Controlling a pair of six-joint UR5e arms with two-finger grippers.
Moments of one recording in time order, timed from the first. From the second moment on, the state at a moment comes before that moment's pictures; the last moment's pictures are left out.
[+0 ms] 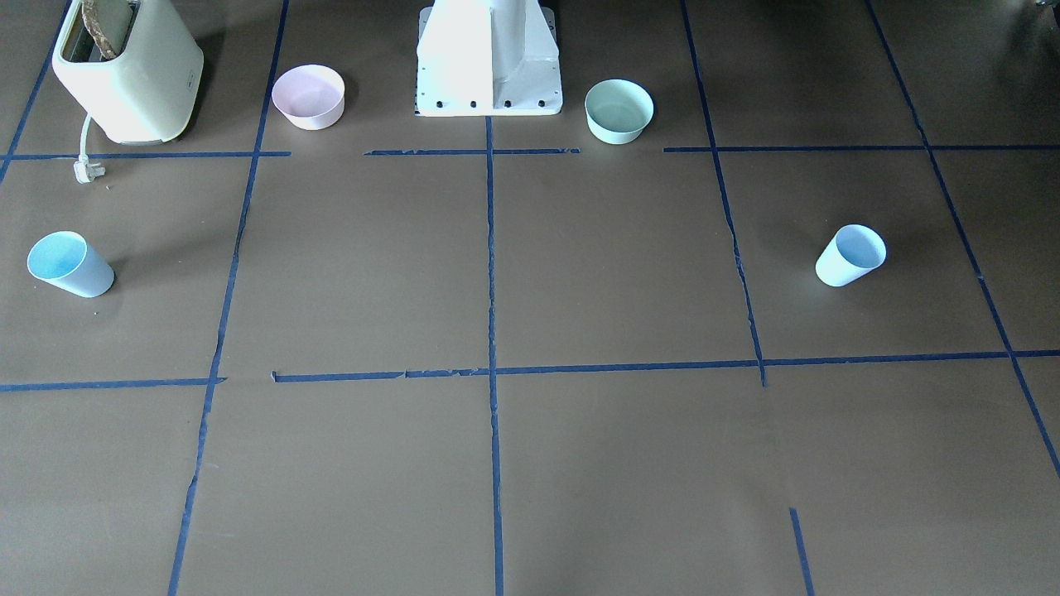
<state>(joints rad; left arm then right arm) -1.56 -1.53 -1.76 -1.42 -2.34 0.09 1.48 -1.69 1.80 -1.55 2.39 0.03</state>
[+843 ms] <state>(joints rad) -1.55 -1.53 -1.75 -1.43 -2.34 0.10 1.48 -1.75 1.85 -1.54 2.40 0.02</state>
